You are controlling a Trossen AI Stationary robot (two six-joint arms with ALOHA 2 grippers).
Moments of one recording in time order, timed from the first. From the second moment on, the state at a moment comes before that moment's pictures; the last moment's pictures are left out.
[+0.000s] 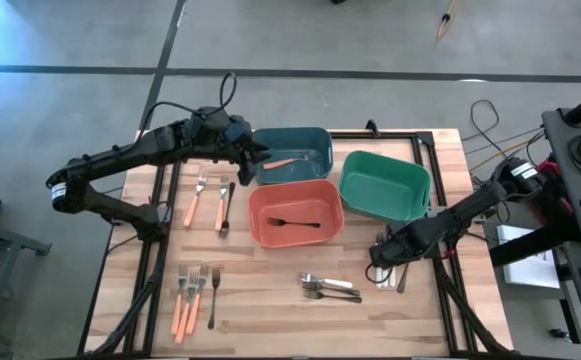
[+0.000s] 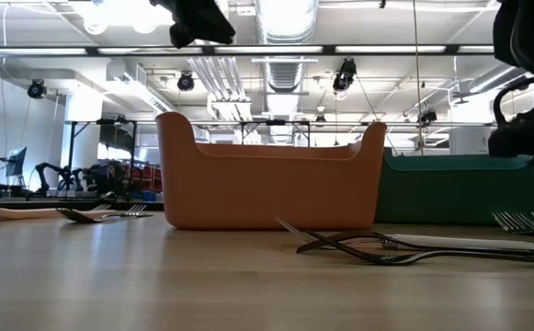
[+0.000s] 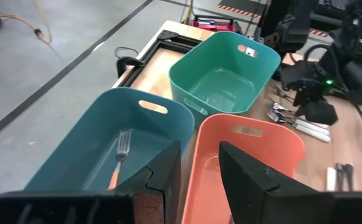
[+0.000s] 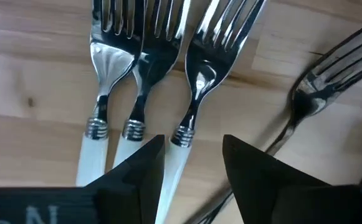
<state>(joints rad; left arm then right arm) 0.35 1.26 1.29 -0.54 0.05 -0.07 0.46 1.35 0.62 -0.83 -0.08 1.86</state>
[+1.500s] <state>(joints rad) 0.35 1.26 1.30 -0.53 0.03 -0.07 0.46 1.26 0.75 -0.89 -0.12 1.82</state>
